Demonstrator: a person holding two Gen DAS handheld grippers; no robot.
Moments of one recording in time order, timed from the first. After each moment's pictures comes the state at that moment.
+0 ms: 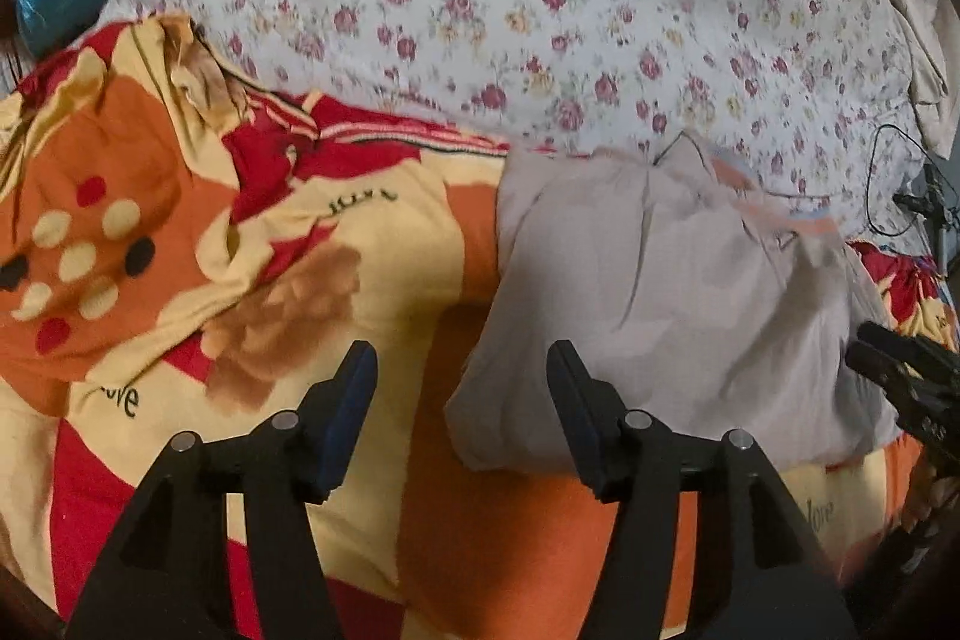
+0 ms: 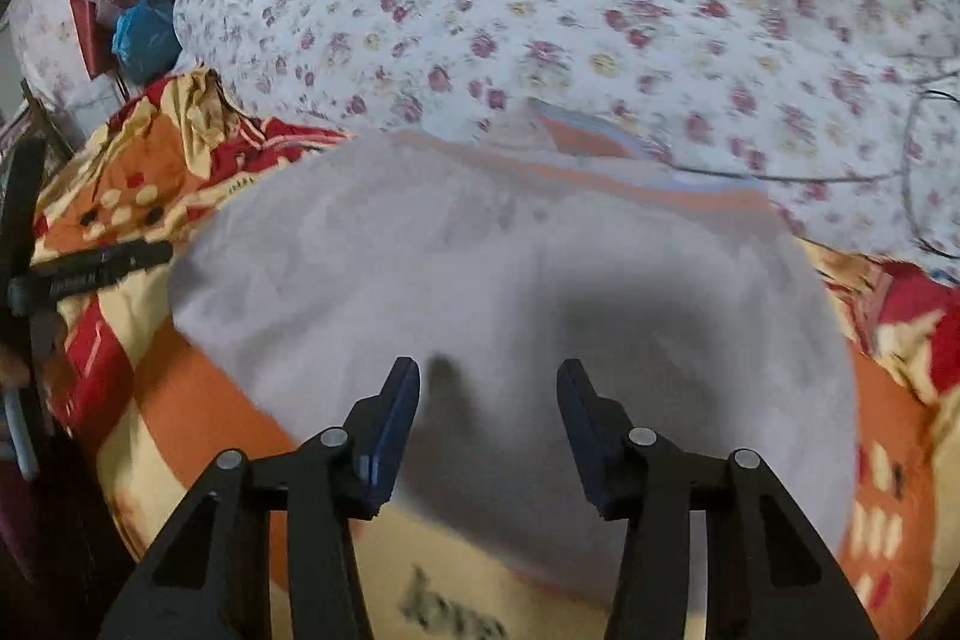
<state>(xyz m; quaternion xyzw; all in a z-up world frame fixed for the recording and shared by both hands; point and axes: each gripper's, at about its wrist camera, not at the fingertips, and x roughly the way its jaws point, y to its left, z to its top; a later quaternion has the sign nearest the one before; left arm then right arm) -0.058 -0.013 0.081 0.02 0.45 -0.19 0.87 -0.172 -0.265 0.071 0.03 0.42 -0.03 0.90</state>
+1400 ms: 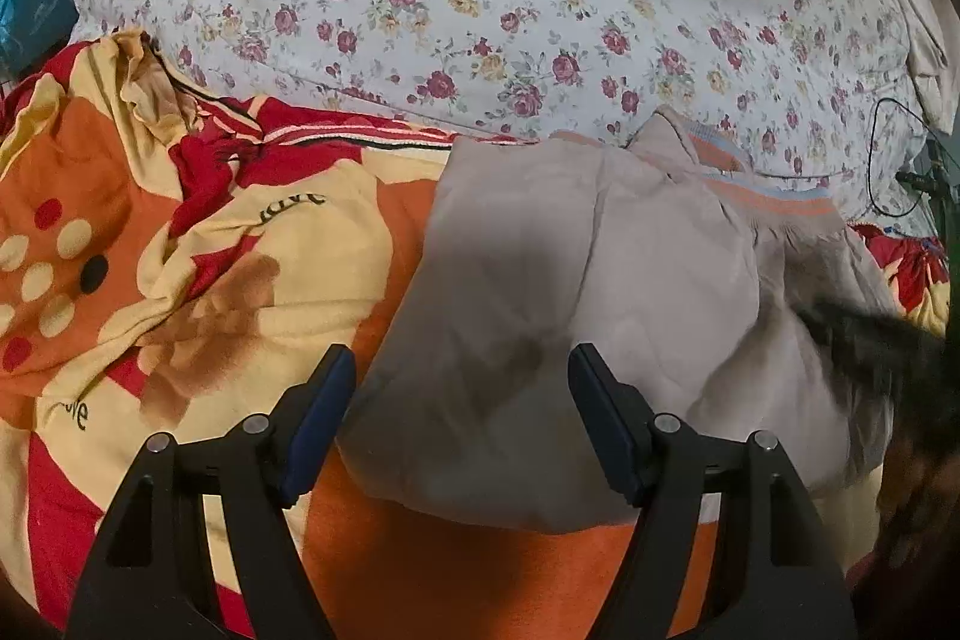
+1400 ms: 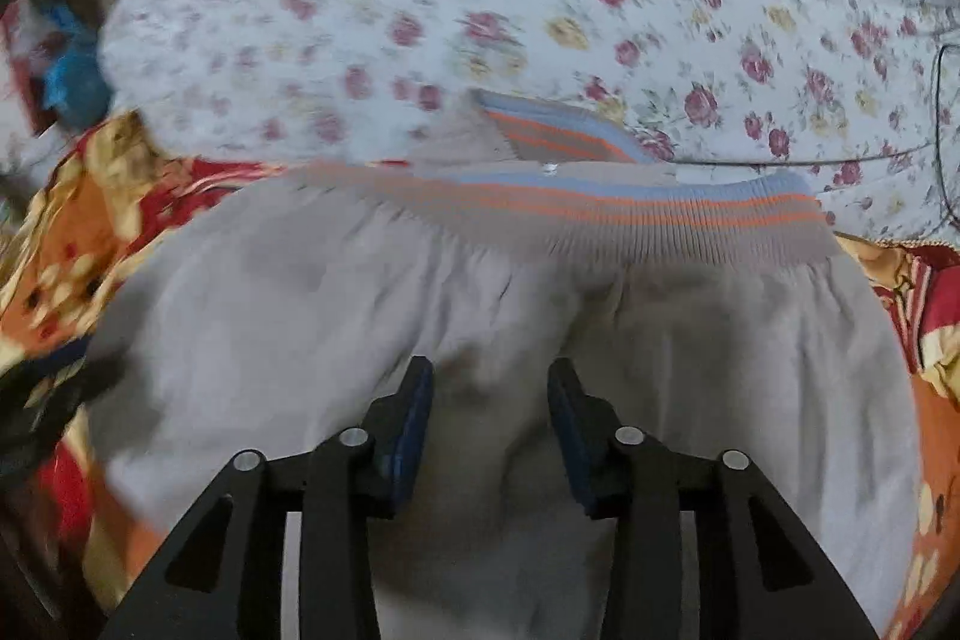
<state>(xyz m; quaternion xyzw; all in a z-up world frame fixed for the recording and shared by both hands) -0.060 -0.060 0.065 0.04 0.46 -0.19 0.87 -0.140 -0.292 0.033 0.06 0.46 -0.06 0.88</state>
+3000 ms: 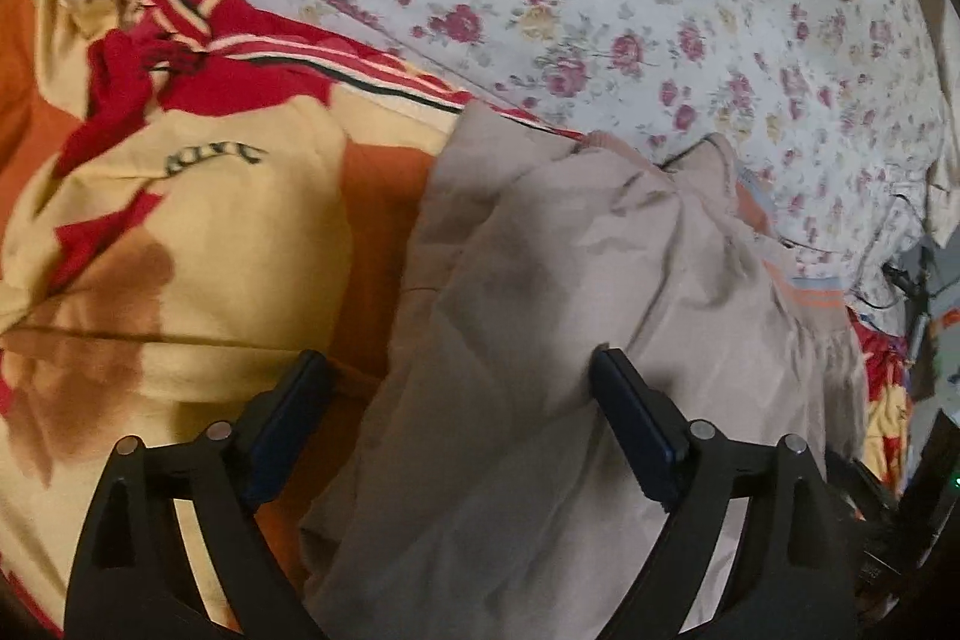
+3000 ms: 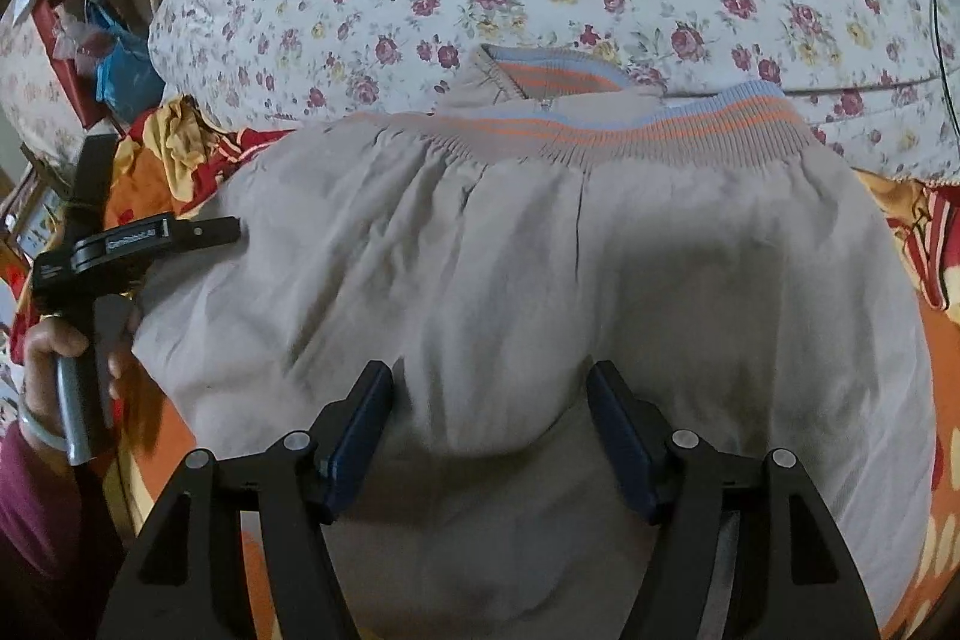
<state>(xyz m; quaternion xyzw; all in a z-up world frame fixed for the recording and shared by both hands) 0.014 -0.072 0.016 -0.08 0.53 -0.22 0.81 -0.172 -0.322 0.026 0.12 0.45 0.00 0.88</state>
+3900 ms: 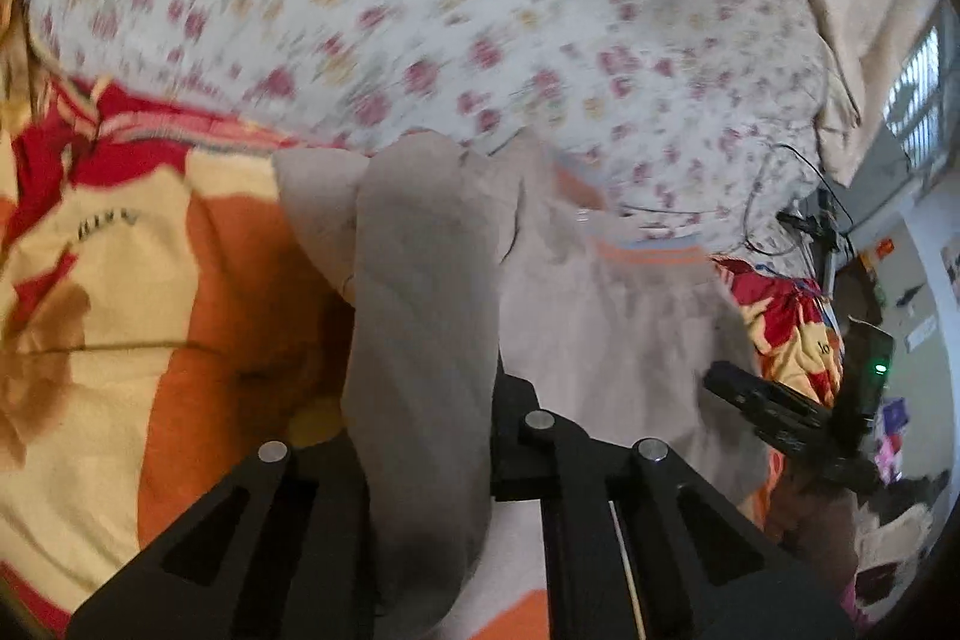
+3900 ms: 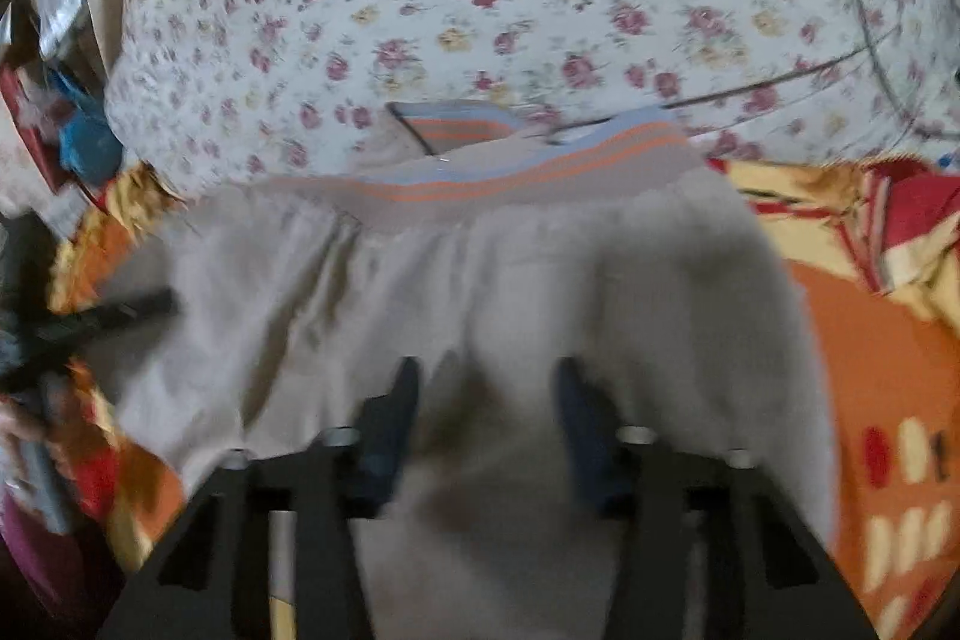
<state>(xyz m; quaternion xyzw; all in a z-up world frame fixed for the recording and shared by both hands) -0.034 -0.110 0.091 -0.06 0.48 -0.34 0.80 -0.182 -0.367 0.049 0.12 0.43 -0.08 0.89</state>
